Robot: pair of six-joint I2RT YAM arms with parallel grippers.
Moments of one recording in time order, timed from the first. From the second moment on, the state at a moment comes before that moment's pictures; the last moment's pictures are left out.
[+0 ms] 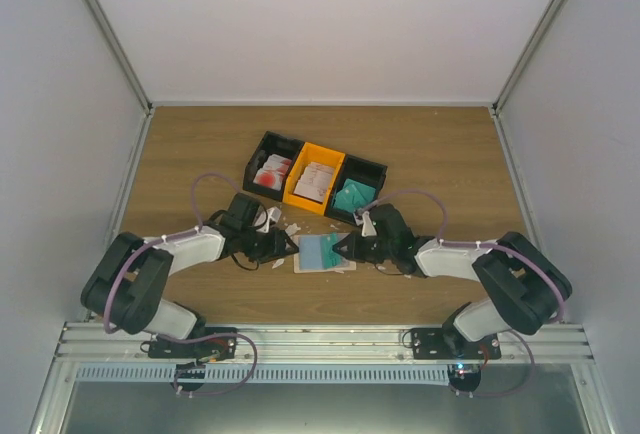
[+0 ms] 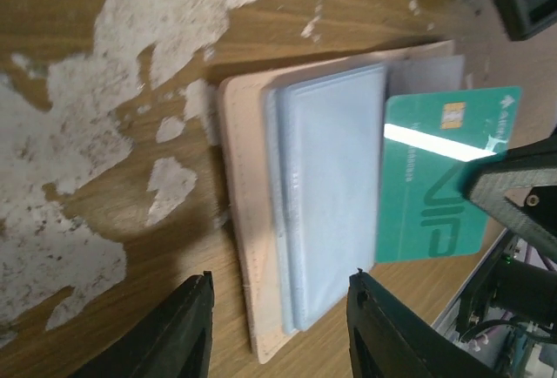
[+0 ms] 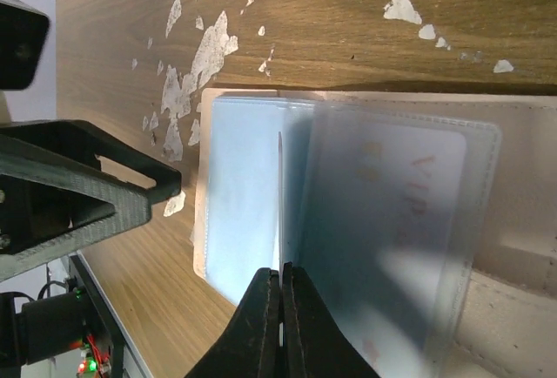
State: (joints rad) left arm -0.44 1.43 0.55 -0.13 0.60 -0.63; right arm 0.67 1.47 0.47 0.26 -0.45 0.83
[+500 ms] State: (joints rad) left arm -0.45 1.51 0.56 -0.14 0.64 -0.62; right arm 0.66 1.55 0.42 0.44 -0.48 0.94
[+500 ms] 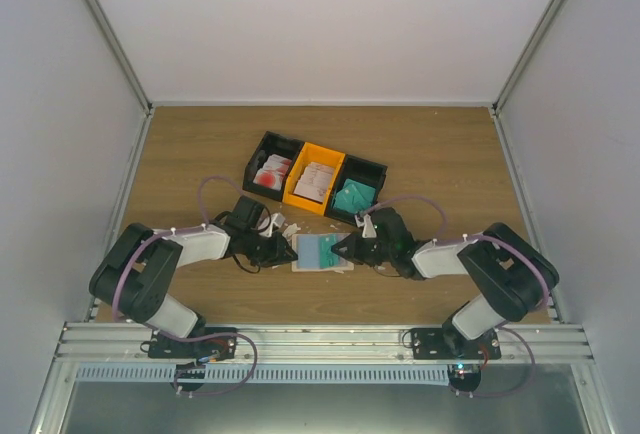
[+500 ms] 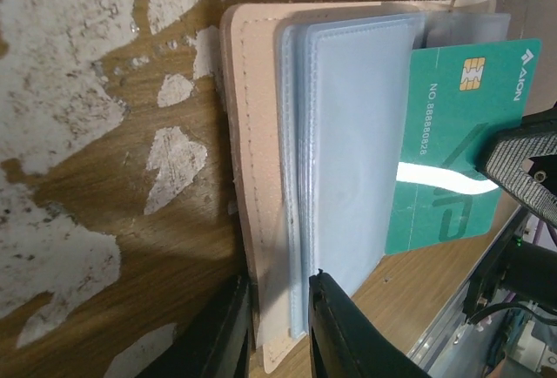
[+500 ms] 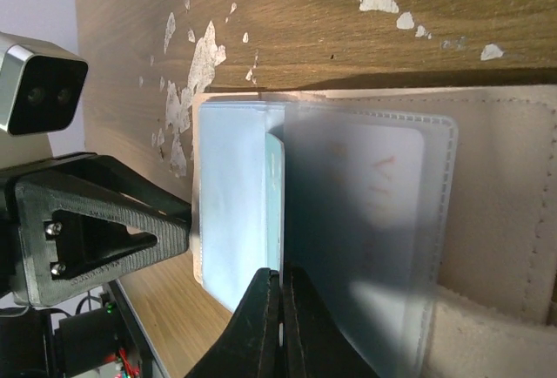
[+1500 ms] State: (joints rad) left arm -0.47 1.53 0.56 -0.15 0.64 -0.62; right arm 0.66 1.72 0.37 0.80 -0.55 1.05
